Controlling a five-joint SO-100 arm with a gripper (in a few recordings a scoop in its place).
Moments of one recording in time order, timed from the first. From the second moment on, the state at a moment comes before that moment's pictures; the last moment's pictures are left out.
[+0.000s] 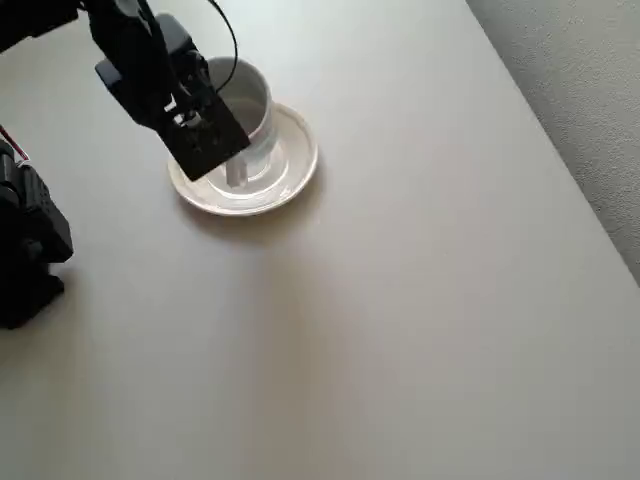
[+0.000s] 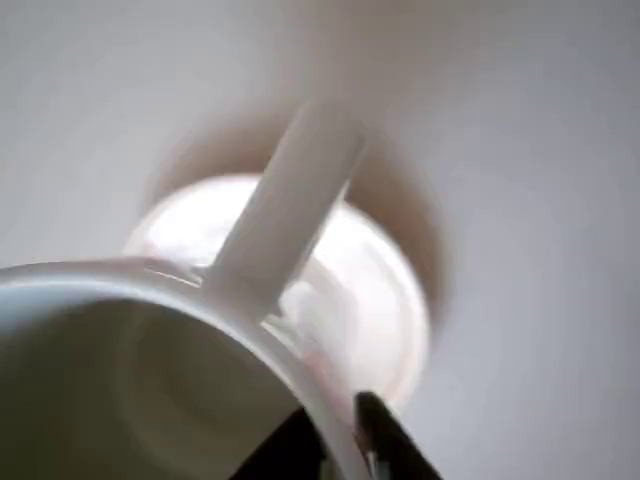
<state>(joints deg) 0.1 108.5 93.5 91.2 -17.6</state>
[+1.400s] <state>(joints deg) 30.2 114.3 117.7 68.1 -43.6</state>
